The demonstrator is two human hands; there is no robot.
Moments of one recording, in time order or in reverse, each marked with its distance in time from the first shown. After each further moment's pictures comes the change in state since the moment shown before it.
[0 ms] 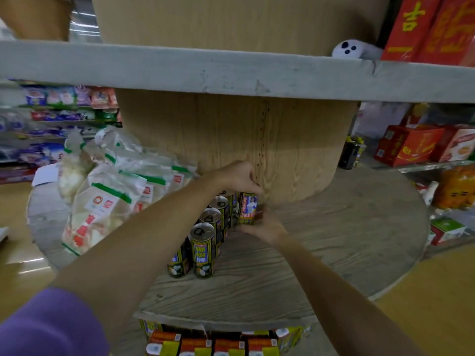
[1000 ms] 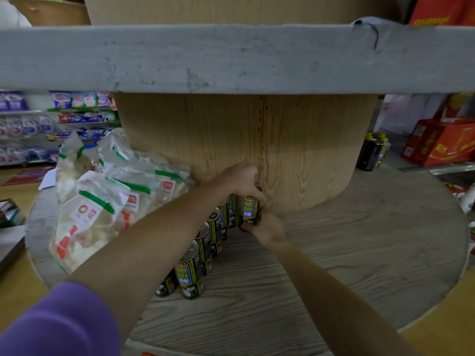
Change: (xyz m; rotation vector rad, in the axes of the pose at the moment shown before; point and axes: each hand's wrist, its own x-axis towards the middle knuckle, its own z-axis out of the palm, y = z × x) left_hand 0.061 0.001 0.019 0.203 0.030 -0.076; right_hand 0.066 0.019 -0.007 -0.134 0.024 -0.071
